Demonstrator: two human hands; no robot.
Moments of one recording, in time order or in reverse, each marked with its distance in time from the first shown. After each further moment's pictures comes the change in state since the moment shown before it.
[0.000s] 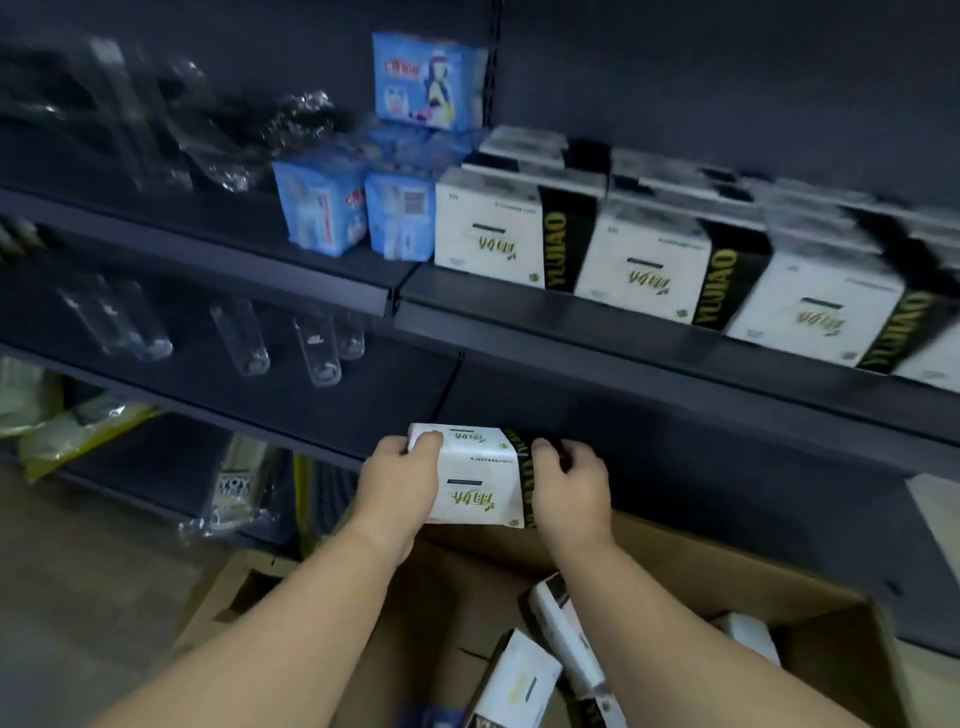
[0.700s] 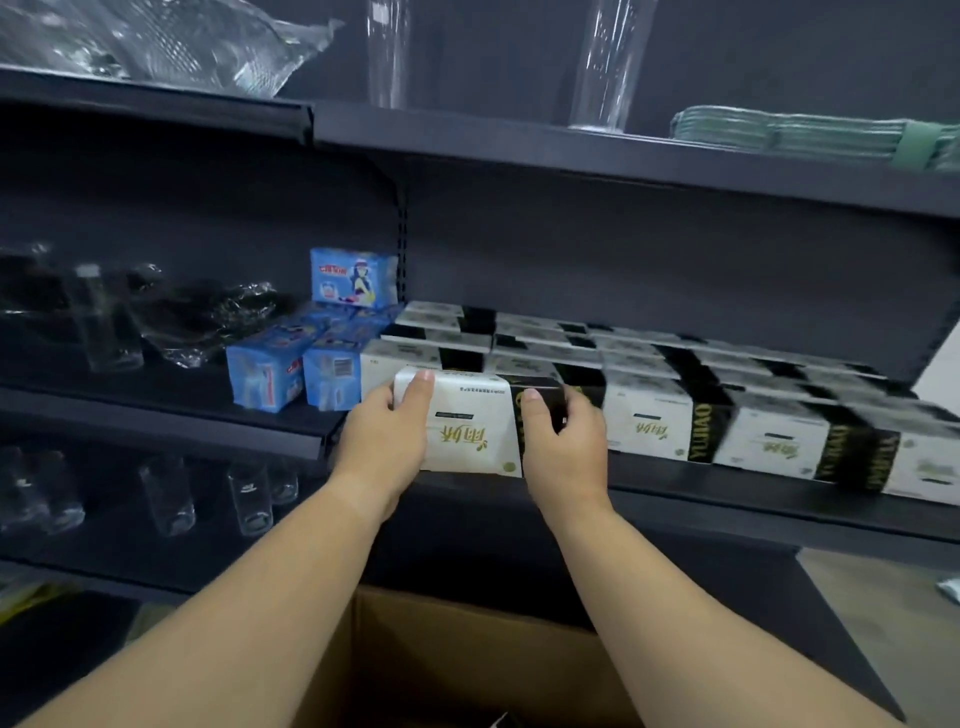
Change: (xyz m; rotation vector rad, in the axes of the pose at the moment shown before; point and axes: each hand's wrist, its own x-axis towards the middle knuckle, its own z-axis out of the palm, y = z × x) left_hand -0.061 0.159 0.032 -0.038 -0.087 0.523; right_hand -0.009 -0.140 -0.102 0.131 0.246 -0.435
